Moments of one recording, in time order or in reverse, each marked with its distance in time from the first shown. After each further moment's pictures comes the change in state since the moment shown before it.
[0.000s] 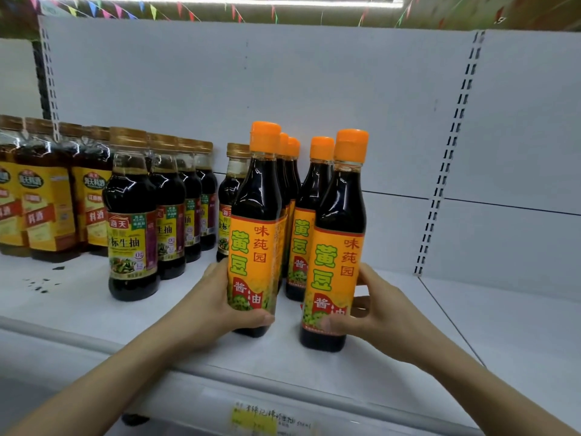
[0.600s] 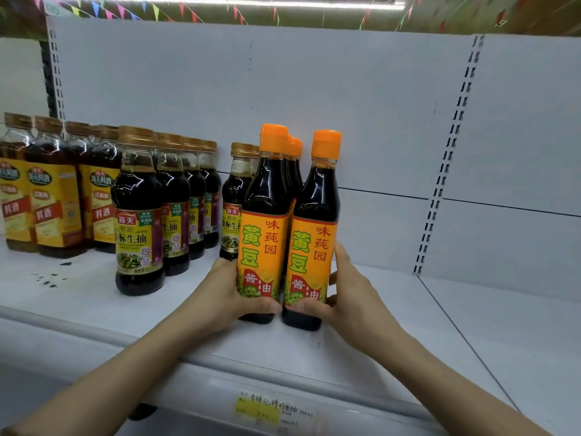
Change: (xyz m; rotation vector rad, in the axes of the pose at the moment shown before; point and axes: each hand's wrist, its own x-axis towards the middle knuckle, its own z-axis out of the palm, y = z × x) left_hand 0.013 -0.003 0.005 0.060 0.001 -0.052; right_hand 0.017 -0.007 0.034 -0.141 0.148 -0.105
